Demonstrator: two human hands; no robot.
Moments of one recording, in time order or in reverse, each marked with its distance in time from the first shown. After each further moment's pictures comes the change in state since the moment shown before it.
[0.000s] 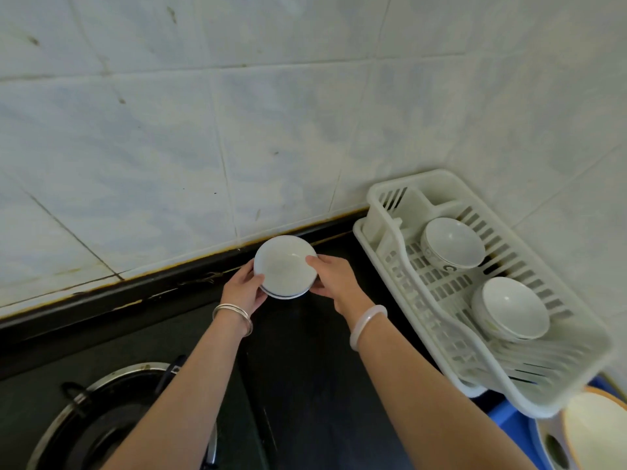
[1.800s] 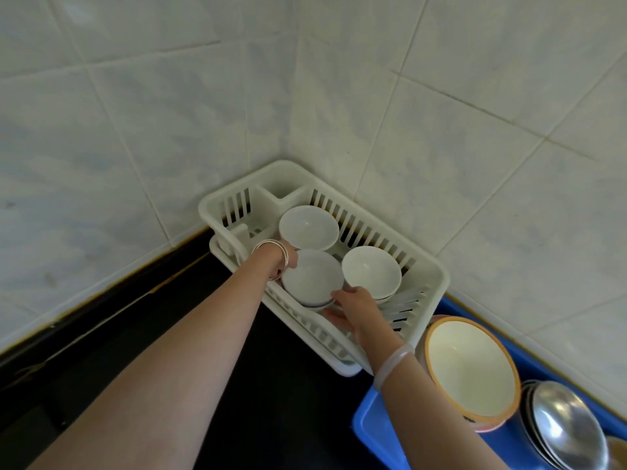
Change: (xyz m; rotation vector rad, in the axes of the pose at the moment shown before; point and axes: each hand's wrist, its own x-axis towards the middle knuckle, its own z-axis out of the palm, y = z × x) left_hand -0.030 -0.054 0.309 1.597 -0.735 0.088; right_hand -0.042 0.058 -0.237 0.385 0.421 0.215
